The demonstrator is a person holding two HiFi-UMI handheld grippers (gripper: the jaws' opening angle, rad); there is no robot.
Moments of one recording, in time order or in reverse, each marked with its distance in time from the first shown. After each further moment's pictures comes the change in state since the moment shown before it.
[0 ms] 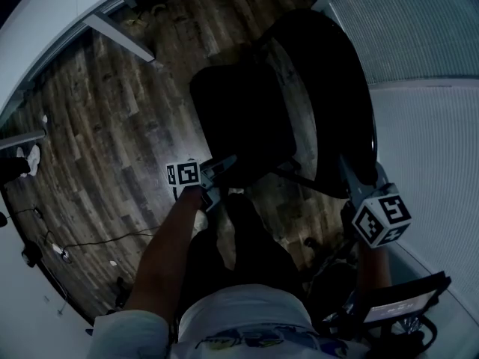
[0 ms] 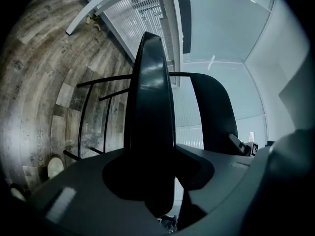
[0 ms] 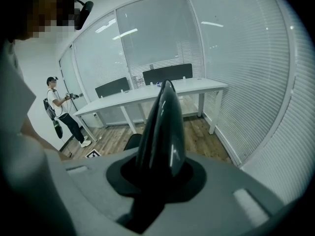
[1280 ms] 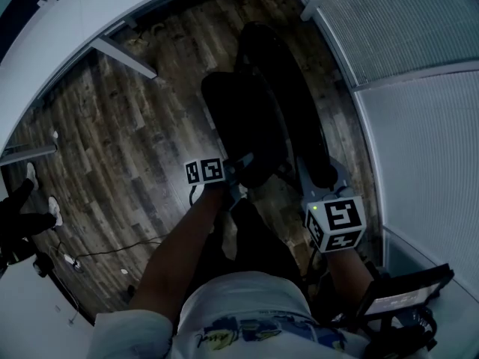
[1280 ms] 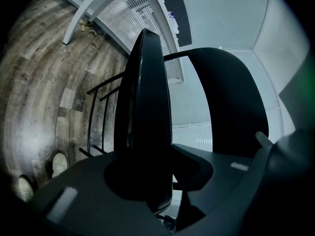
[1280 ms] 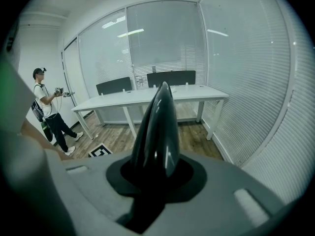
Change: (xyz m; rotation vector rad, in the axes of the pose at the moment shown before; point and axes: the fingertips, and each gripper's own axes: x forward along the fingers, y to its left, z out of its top) left arm 0.048 -0.070 -0.007 0.022 0.024 0.155; right arm -0.010 0.057 0.007 -0.075 -0.023 -0.061
